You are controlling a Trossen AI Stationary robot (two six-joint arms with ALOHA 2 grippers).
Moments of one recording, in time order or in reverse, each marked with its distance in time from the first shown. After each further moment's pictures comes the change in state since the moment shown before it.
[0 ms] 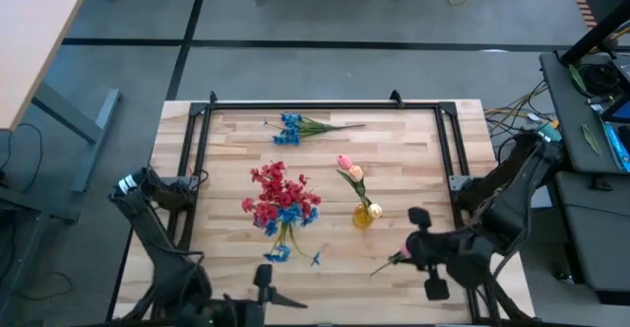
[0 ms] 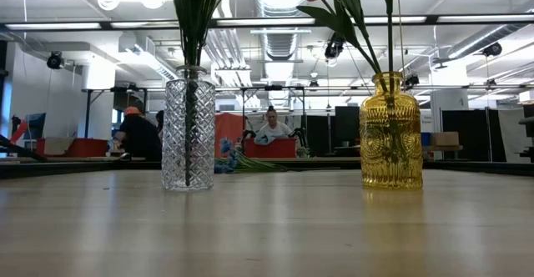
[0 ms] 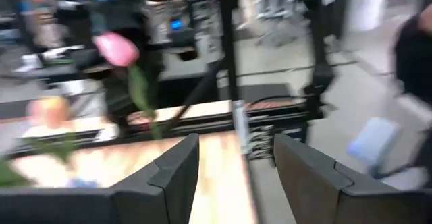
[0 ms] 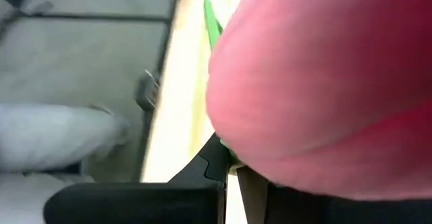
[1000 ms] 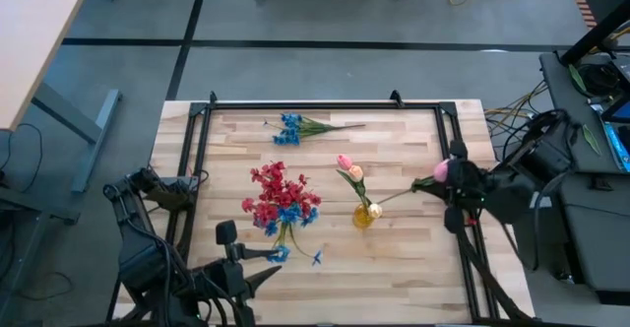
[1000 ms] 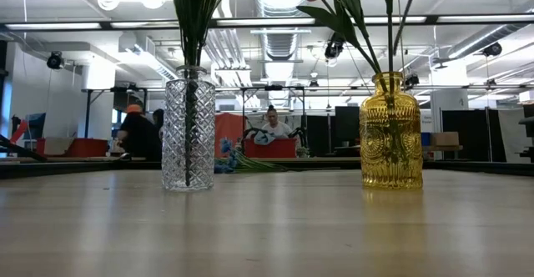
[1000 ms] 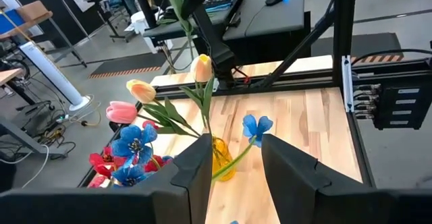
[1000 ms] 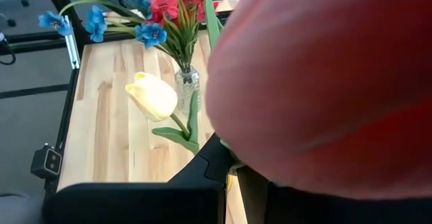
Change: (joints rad) left arm -0.009 -0.001 0.335 -0.899 -0.257 -0.393; right arm -0.101 -0.262 0.083 -0.319 0.290 0.041
